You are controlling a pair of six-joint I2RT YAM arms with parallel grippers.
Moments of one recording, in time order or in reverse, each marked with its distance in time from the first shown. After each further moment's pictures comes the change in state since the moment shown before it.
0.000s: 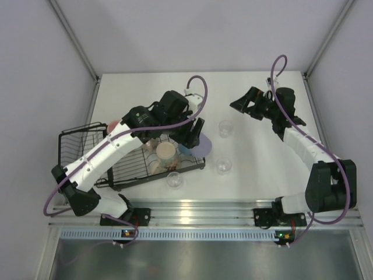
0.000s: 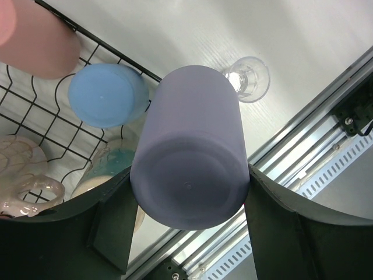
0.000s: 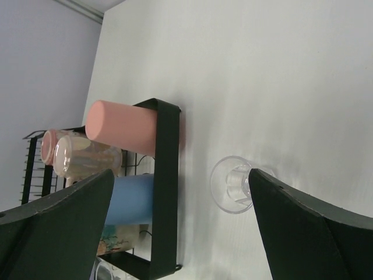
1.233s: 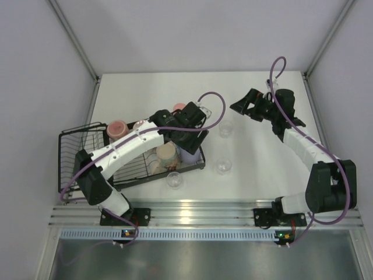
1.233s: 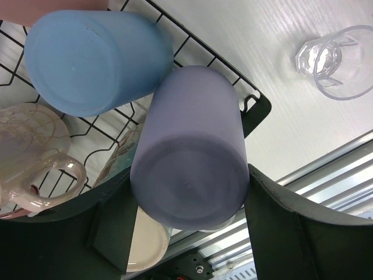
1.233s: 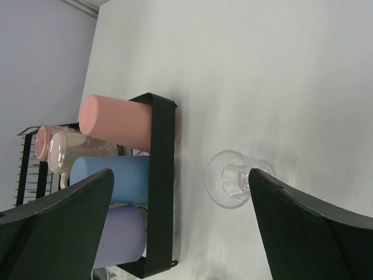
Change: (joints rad) left arm -0.055 0.156 -0.093 -0.010 -0.214 0.000; right arm -0.001 -0.004 -0.020 -0.001 -0.001 -0.015
